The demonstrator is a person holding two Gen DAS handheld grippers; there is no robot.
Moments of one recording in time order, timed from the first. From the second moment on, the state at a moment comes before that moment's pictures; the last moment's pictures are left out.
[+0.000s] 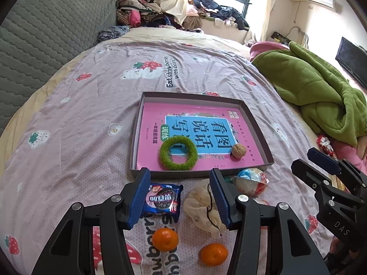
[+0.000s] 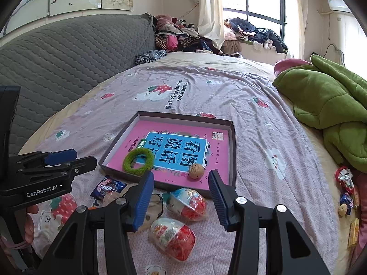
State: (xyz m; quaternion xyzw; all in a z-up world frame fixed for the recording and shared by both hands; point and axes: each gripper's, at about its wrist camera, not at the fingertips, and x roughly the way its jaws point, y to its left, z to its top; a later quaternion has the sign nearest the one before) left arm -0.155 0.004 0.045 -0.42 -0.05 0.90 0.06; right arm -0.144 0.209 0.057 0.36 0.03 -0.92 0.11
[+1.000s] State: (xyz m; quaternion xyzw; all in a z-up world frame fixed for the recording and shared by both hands) left arm -0.102 -0.006 0.003 -0.44 -0.04 0.89 0.06; right arm -0.095 0.221 0.018 0.37 0.05 -0.92 0.11
